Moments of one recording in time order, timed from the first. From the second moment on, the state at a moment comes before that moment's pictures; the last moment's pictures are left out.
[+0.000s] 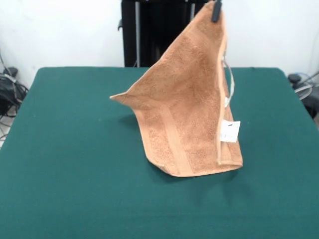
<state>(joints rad) -0.17 -1.20 0.16 2.10 -0.45 0.43 0.74</state>
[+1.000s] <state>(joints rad) 0.25 -0.98 -0.18 2.06 -0.50 0.26 0.96</state>
